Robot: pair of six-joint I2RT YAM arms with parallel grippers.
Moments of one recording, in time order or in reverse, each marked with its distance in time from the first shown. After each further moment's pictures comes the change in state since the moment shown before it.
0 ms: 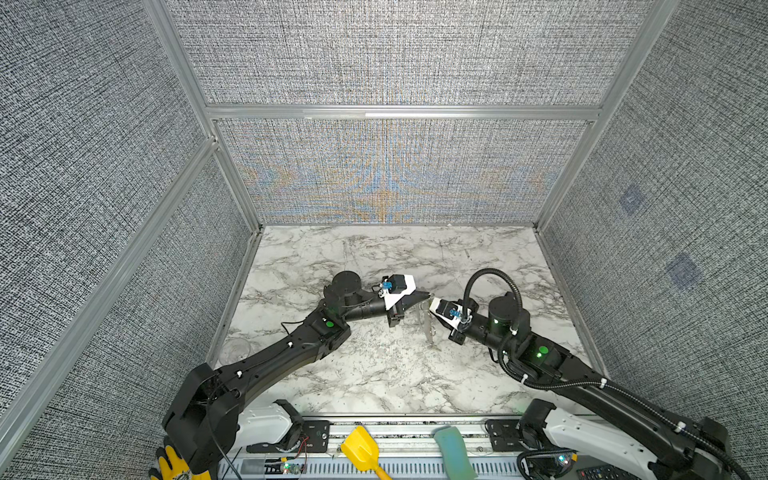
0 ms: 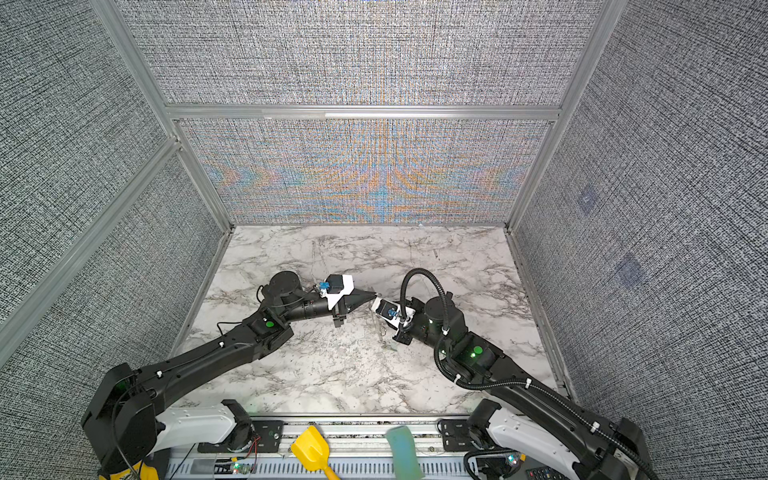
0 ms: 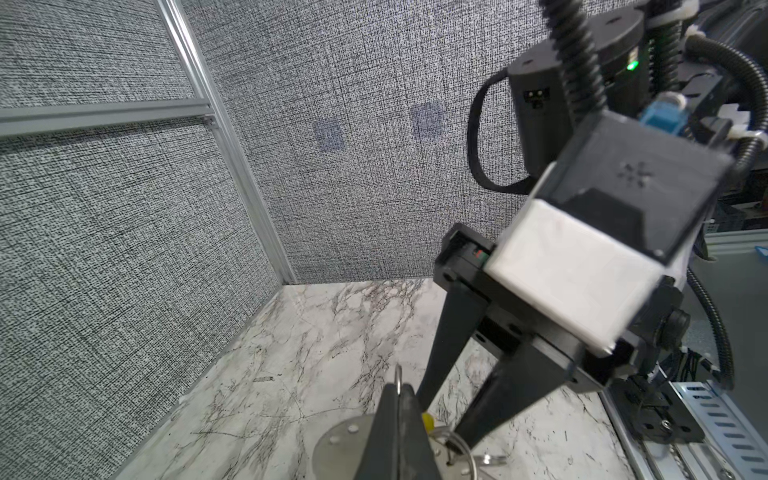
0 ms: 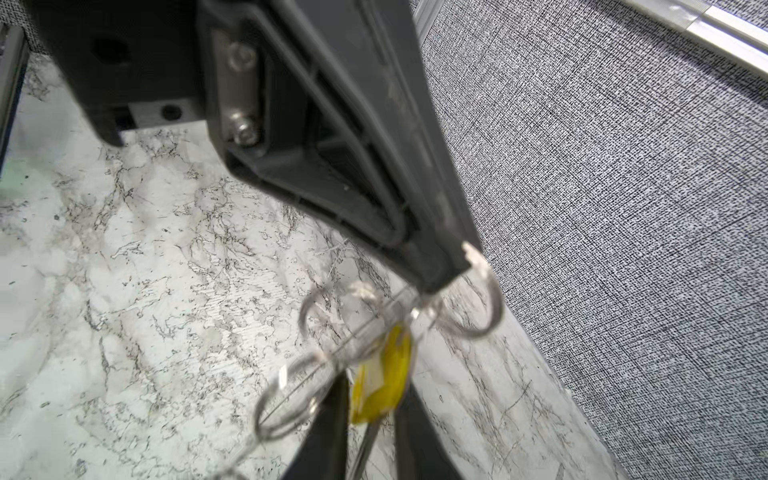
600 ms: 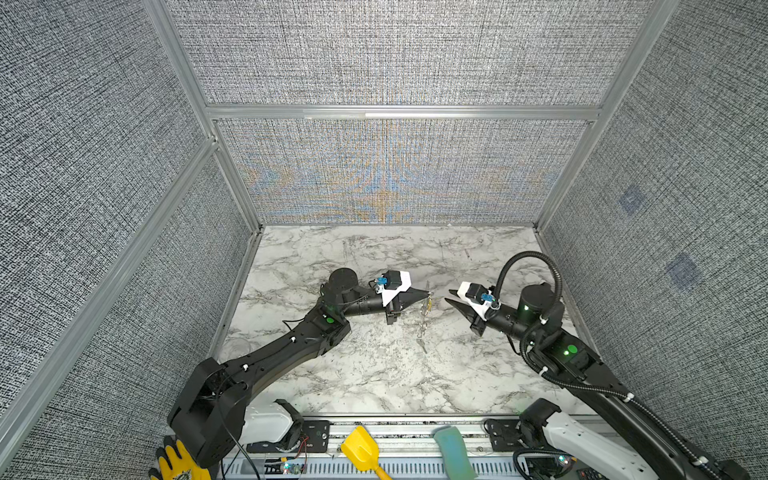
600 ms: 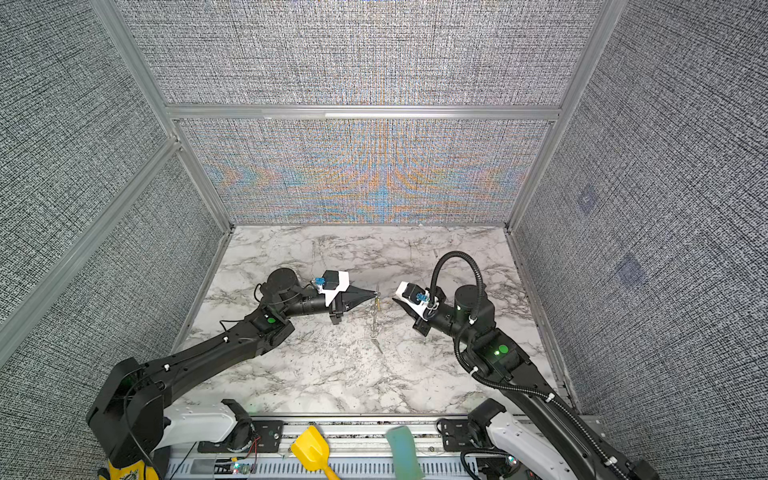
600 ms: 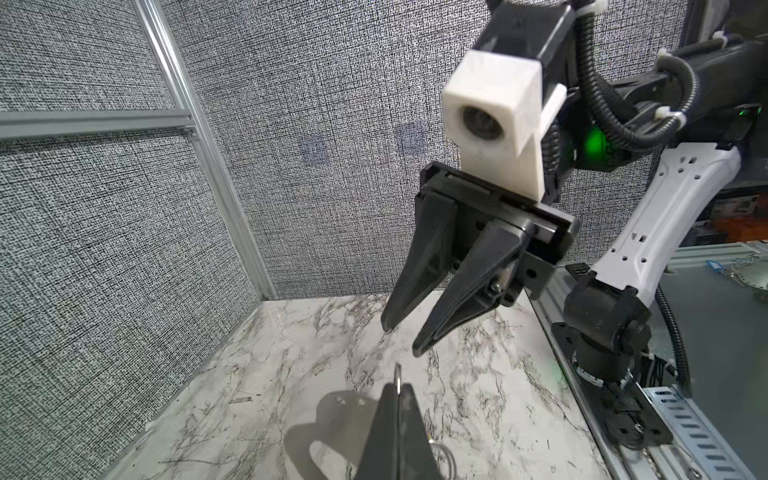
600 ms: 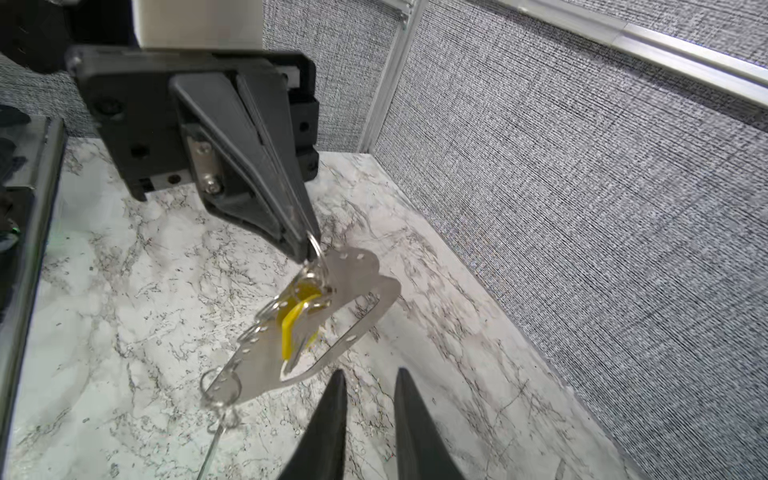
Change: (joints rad) left arm 0.031 0.035 0.010 0.064 0.123 -0.050; right arm -0.226 -0.062 0.103 -0.095 -0.298 0.078
